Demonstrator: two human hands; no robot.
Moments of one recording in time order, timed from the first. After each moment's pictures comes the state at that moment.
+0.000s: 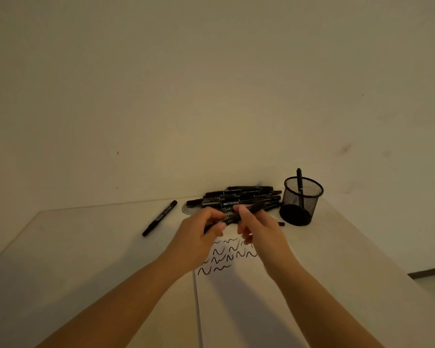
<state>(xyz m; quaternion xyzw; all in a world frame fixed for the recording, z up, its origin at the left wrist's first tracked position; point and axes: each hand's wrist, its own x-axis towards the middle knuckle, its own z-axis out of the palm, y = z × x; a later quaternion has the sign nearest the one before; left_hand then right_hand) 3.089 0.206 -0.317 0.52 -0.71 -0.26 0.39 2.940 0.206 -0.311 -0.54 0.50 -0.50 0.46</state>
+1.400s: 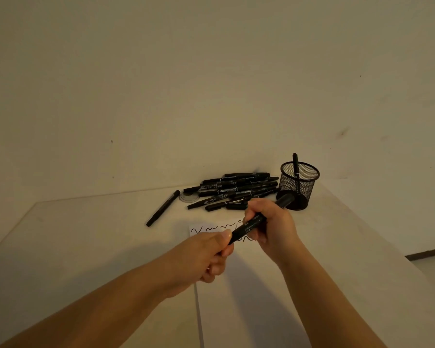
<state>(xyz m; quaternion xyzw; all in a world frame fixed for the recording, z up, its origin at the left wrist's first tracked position) 3.082 0.260 -0.301 0.46 -0.58 -0.62 0.26 2.924 0.215 -0.309 -0.44 0.36 -0.55 0.61</state>
